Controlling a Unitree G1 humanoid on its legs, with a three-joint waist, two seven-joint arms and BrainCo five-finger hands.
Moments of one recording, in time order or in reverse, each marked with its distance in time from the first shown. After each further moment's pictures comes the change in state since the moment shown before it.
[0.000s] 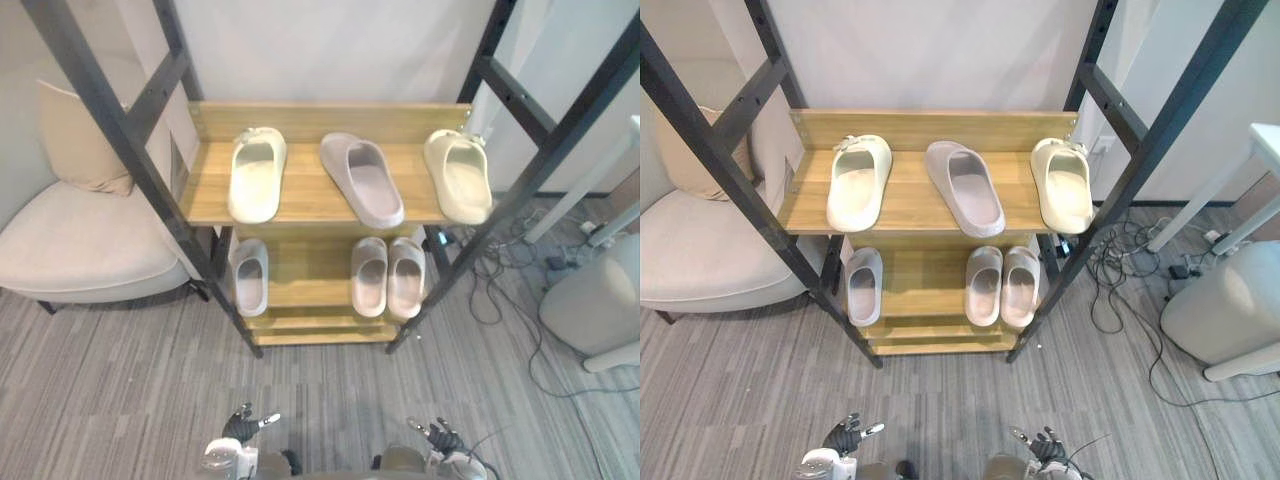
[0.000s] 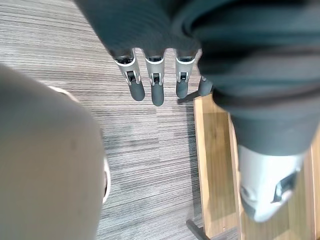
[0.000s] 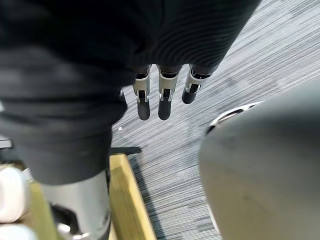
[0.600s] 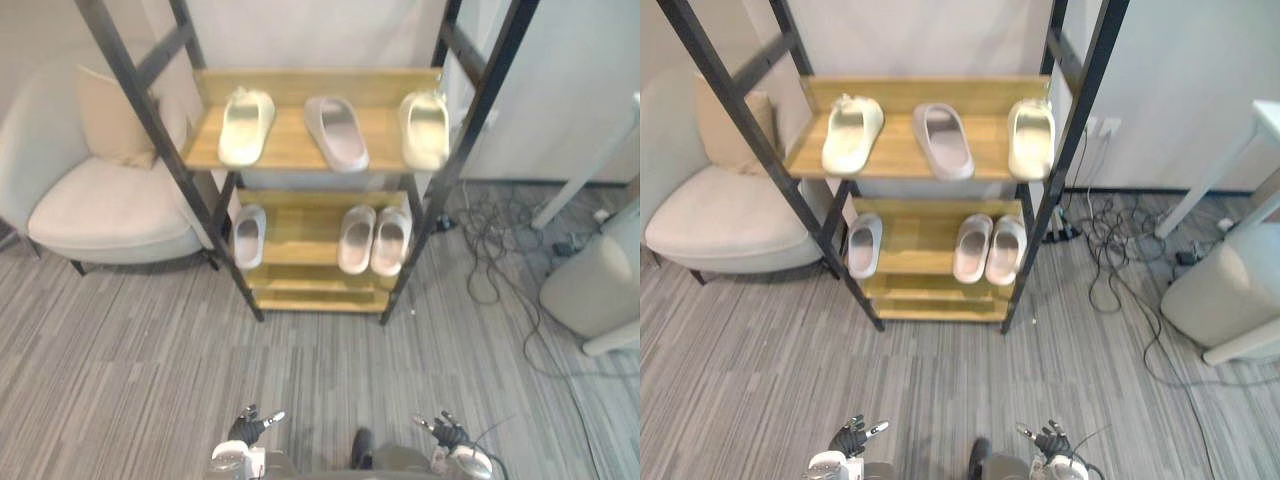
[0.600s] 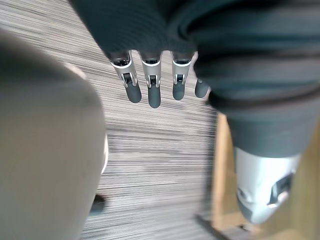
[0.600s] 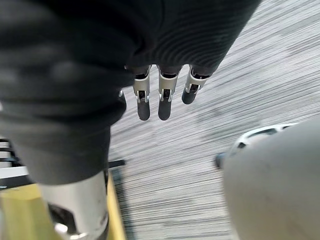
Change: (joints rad) left arm 0.017 -0.068 0.097 -0.055 0.004 -0.003 0.001; right arm -0.002 -0.031 0.009 -0.013 -0.005 0.000 -0.002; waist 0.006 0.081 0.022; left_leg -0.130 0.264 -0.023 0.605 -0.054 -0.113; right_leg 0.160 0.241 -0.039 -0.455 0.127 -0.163
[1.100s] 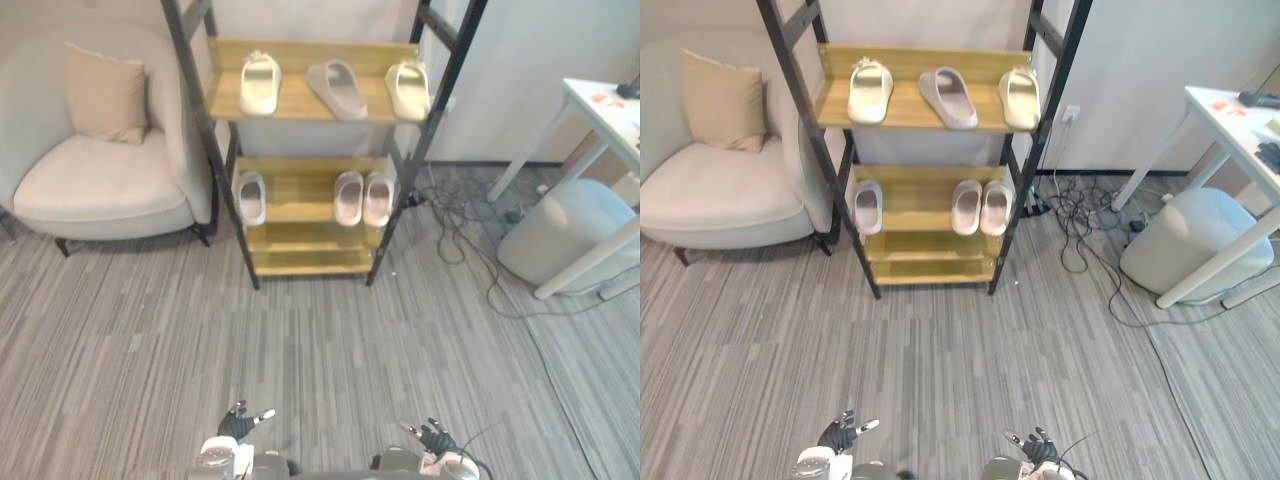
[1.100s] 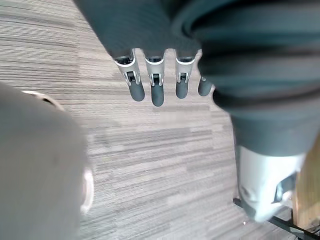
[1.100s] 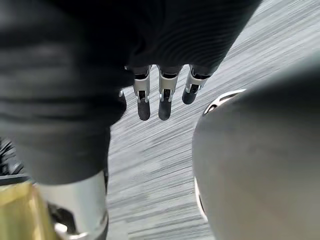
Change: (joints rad) left arm -0.019 0.051 -0.086 0.029 -0.012 0.004 0.005; right arm -0.037 0.016 0.015 0.013 -0.022 0.000 0.001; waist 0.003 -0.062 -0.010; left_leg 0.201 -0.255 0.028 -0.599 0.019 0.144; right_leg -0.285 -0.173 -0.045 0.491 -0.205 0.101
